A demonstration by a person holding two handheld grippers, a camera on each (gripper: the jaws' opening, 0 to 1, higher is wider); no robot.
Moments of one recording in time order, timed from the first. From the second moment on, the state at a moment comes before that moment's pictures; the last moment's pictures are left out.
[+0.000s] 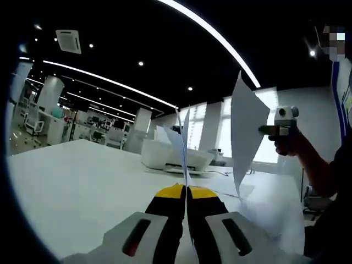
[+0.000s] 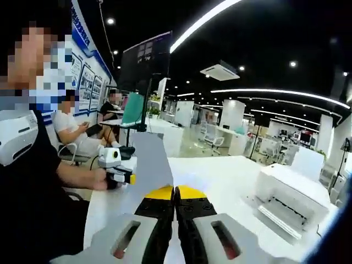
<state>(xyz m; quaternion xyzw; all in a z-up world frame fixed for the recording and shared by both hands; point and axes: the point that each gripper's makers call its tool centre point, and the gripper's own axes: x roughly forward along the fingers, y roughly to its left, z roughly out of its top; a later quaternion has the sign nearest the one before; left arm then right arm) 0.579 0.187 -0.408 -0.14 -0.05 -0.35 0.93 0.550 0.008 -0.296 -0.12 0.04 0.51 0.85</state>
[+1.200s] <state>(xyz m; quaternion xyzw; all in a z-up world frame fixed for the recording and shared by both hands) 0.583 0.193 -0.407 -0.15 -0.05 -0.35 0.92 0.633 0.012 -0.357 -0.06 0.11 0.48 0.87</state>
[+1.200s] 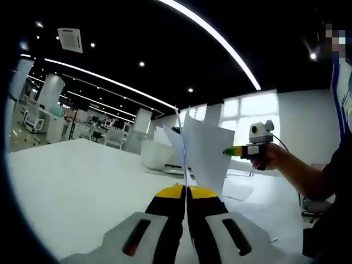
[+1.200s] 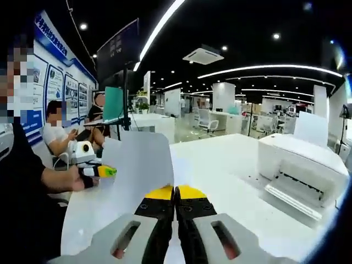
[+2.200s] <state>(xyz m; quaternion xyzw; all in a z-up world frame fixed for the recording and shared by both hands) 0.575 0.184 -0.399 -0.19 -0.06 -0.37 0.91 0.656 0.029 -0.382 -0.07 0.14 0.48 0.86</state>
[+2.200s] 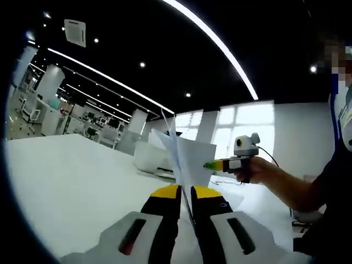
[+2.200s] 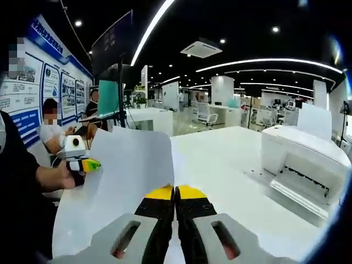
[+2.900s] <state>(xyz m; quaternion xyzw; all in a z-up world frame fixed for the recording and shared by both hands) 0.576 0.184 -0.399 -0.20 -0.06 -0.38 0.90 0.642 0.063 -0.401 0.00 0.18 0.50 0.85</state>
